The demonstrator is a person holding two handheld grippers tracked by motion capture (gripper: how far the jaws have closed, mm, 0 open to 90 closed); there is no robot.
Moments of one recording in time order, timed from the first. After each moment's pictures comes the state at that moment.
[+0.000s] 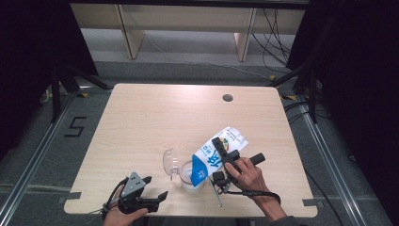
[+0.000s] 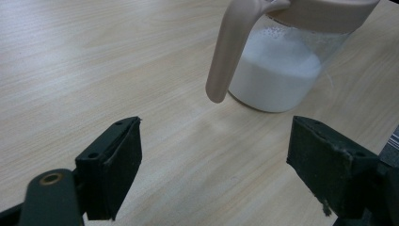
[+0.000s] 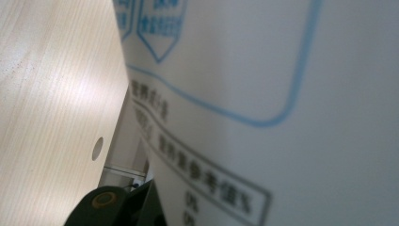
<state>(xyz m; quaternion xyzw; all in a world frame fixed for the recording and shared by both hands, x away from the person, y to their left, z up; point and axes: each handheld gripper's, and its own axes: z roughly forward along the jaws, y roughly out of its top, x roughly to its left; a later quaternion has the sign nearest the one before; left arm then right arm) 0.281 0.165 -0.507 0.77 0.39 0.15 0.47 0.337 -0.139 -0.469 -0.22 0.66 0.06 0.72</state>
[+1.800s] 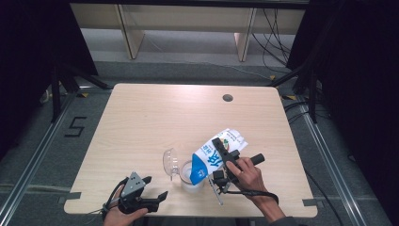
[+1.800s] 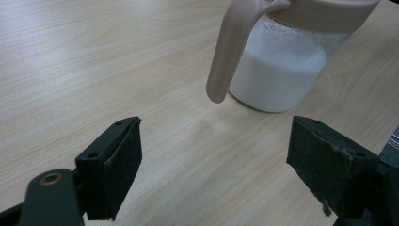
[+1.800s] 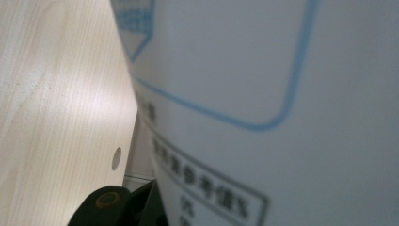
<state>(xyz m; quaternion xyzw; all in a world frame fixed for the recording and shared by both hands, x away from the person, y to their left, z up) 0.281 0.166 -0.507 0.78 0.39 0.15 0.47 0.339 -0.138 -0.466 -0.21 0.68 0.09 0.70</state>
